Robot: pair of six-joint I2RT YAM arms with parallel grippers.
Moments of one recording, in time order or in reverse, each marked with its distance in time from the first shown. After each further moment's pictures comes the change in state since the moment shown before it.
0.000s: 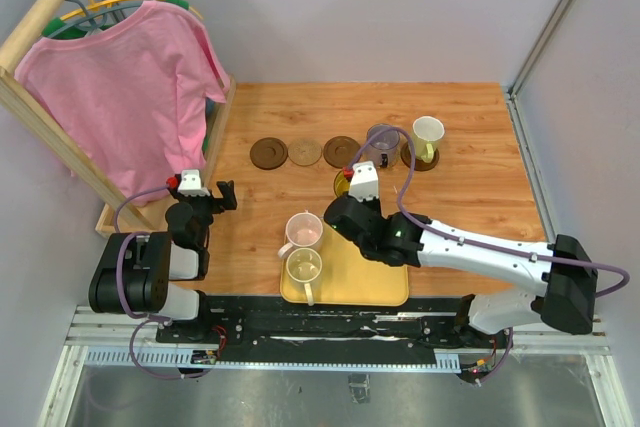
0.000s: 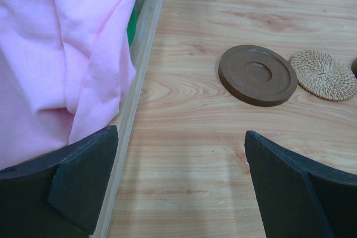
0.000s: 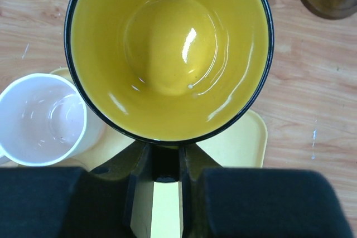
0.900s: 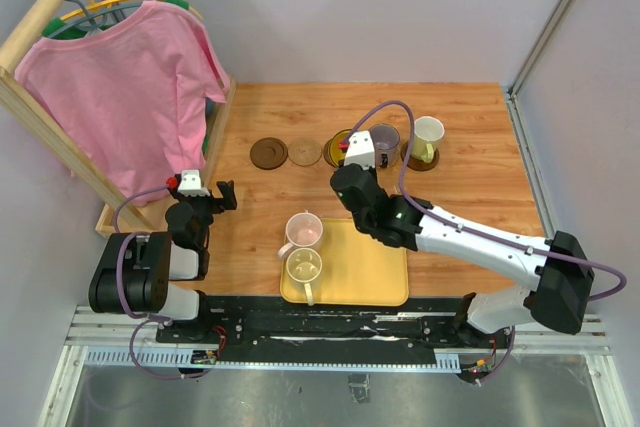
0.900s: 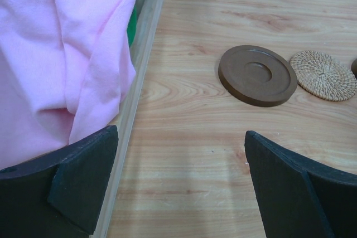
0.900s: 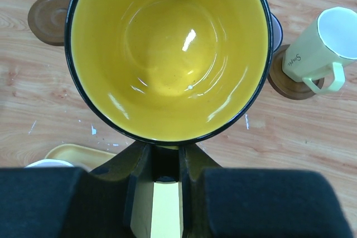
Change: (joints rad) left arm 0.000 0.000 0.000 0.001 0.000 0.000; right arm -0.116 0.034 0.060 0.305 0.040 -0.331
